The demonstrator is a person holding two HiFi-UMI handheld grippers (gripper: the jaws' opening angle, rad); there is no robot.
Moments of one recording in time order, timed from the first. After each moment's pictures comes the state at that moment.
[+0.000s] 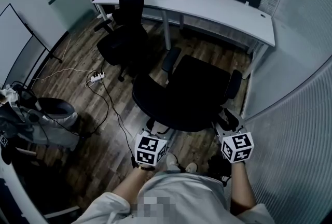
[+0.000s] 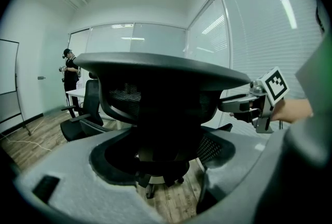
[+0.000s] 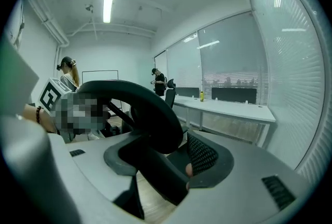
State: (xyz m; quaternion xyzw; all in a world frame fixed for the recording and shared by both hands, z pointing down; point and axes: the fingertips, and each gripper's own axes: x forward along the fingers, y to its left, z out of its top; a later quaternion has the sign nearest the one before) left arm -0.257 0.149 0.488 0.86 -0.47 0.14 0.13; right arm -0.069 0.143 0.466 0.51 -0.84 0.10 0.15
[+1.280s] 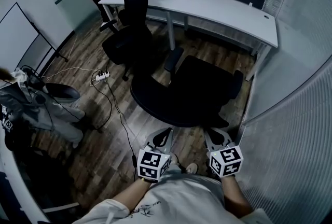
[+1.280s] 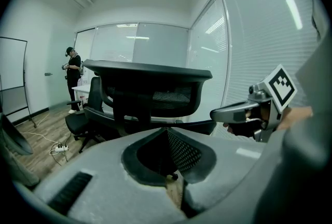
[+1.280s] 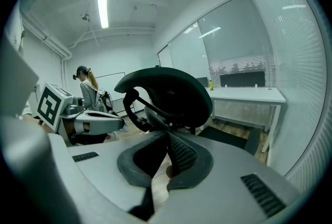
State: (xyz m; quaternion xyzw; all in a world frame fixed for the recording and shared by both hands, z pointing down) left arm -0.231 0.208 0.496 0.85 -0.49 0.14 0.15; right arm -0.102 0.202 0.491 0.46 -0.86 0.17 0.14
